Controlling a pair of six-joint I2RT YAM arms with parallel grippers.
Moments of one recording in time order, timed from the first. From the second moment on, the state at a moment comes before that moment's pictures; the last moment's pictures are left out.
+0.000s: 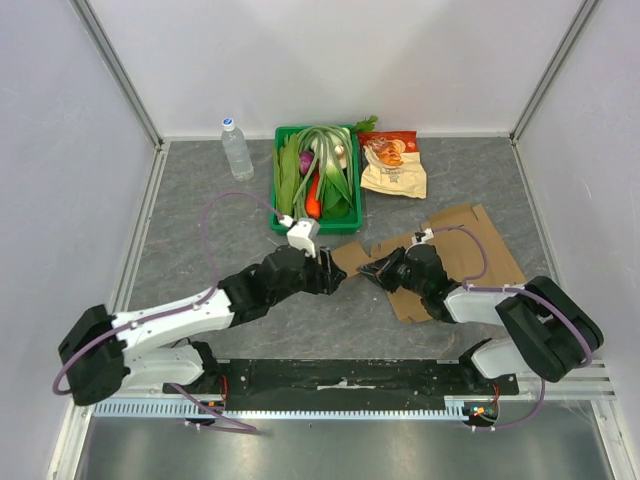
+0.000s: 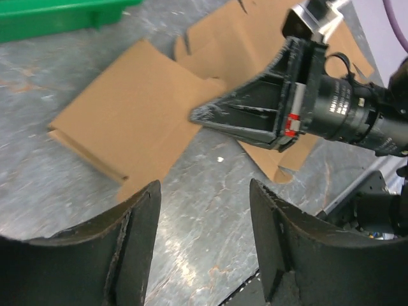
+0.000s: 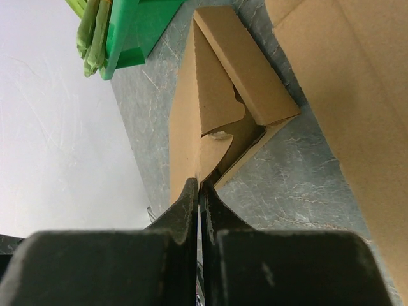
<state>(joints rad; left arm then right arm) -0.99 1.09 0.65 -0.02 -0.24 -0.65 0.56 1.39 0.32 0.58 -0.16 1.34</state>
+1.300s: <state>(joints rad) -0.96 1.20 0.49 0.32 -0.08 -0.67 0.58 1.48 0.37 0.63 -0.20 1.21</state>
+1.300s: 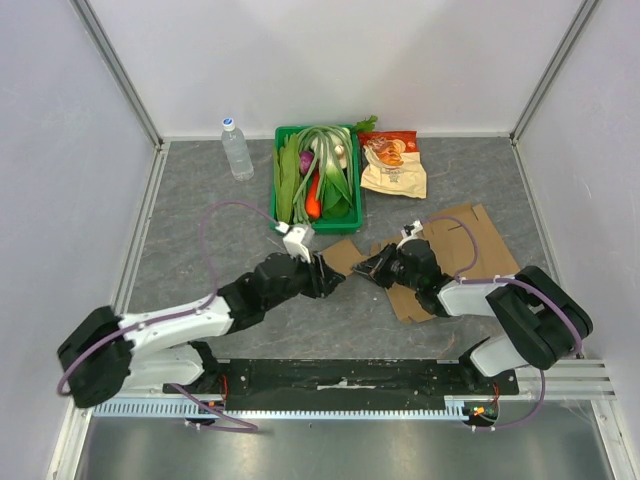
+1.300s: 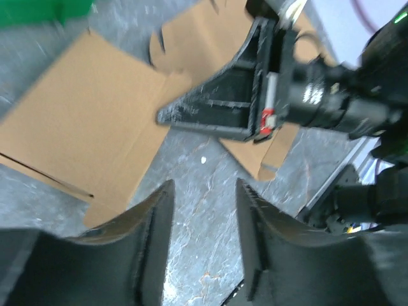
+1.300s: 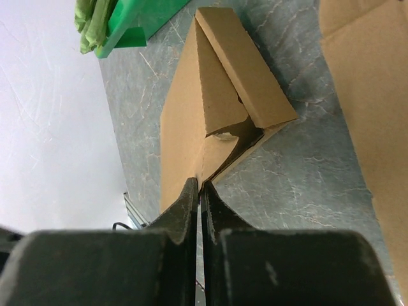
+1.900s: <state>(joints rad) -0.80 1.20 0.44 0.15 -0.10 -0.90 0.58 1.46 0.40 0.55 -0.20 1.18</state>
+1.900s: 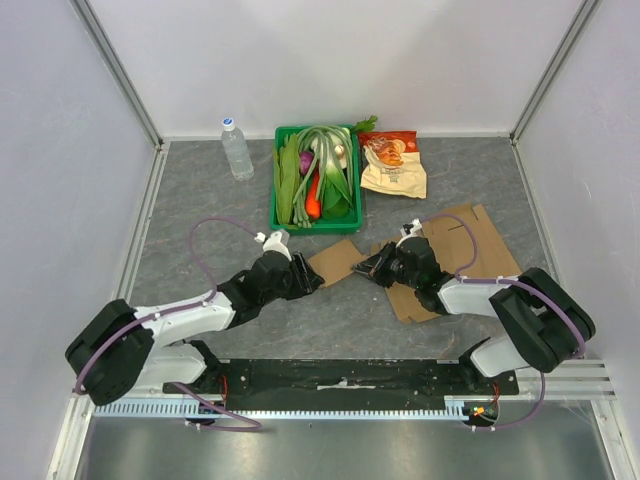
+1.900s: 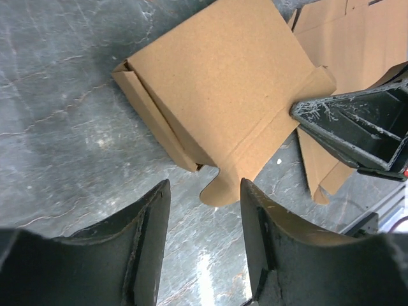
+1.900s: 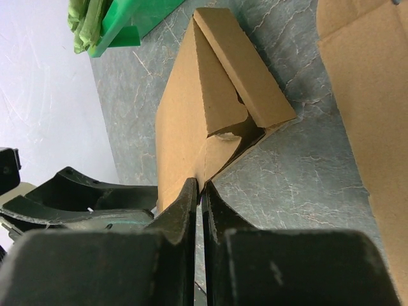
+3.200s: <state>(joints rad) -0.79 1.17 0.44 0.19 -0.12 -0.87 0.60 1.51 0.42 0.53 -0.16 1.14</state>
